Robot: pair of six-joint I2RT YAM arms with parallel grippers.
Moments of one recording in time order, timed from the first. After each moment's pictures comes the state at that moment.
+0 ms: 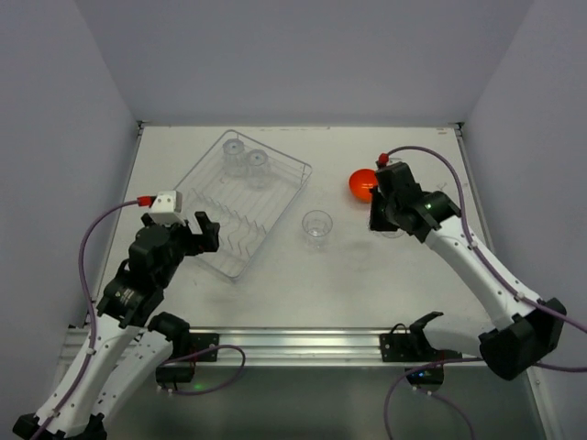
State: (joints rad) left arm -0.41 0.51 0.70 -0.51 -0.24 -0.32; right arm 0.49 1.16 1.16 -0.88 0.20 0.45
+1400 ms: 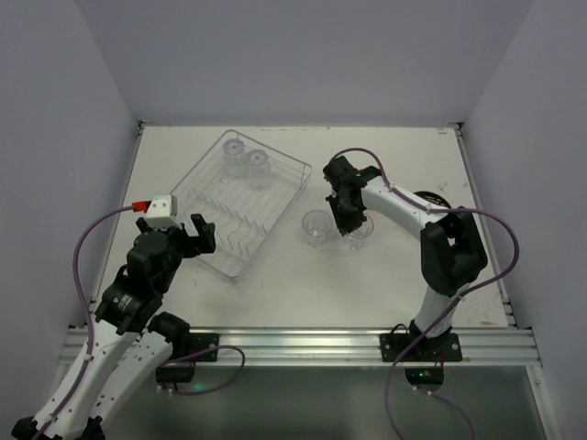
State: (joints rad) left arm -0.44 0.46 0.66 -0.52 -0.33 -0.32; right arm 0.55 1.79 1.37 -0.89 0.09 0.27
